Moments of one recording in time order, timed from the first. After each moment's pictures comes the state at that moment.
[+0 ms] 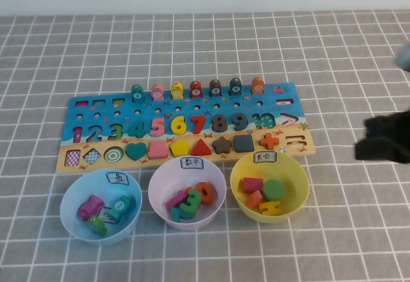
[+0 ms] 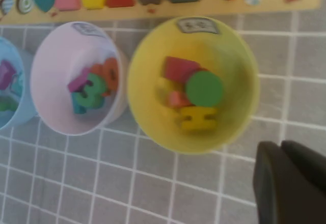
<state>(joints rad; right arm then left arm) 0.18 1.26 -0.96 0.56 0.89 -0.15 -0.13 -0.01 0.03 0.10 0.37 -0.08</state>
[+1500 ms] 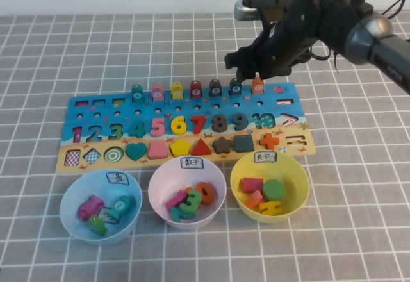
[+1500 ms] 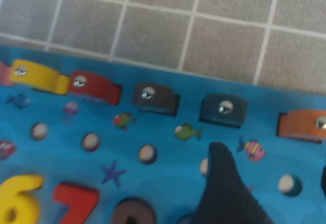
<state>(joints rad) 0.43 2.29 -2.12 0.13 0.87 0.16 -0.13 -0.01 0.03 0.10 0.37 -0.08</state>
